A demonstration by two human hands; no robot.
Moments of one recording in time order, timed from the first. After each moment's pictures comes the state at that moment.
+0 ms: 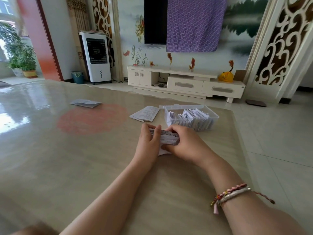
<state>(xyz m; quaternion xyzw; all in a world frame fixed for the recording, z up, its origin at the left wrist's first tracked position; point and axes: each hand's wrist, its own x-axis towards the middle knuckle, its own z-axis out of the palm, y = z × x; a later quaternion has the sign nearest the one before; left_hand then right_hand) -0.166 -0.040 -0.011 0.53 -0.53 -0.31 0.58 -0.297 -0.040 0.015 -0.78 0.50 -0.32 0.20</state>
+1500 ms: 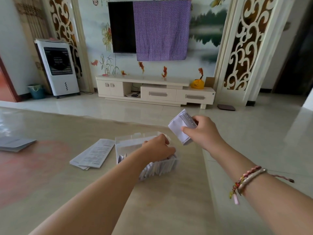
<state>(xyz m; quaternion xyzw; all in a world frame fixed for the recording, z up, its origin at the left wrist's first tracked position) -0.302 -0.218 0.043 0.56 -0.77 -0.26 0.15 -0.452 -0.182 0.086 -0.60 0.66 -0.42 0.15</state>
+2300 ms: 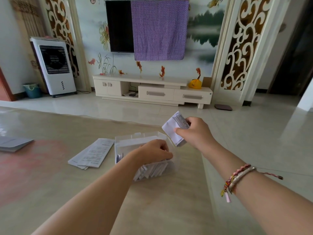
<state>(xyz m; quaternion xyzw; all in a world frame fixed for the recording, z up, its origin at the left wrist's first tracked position) -0.288 -0.221 0.031 0.50 -0.77 -0.36 0.16 -0.436 -0.182 0.087 -0.59 0.68 -0.40 0.17</state>
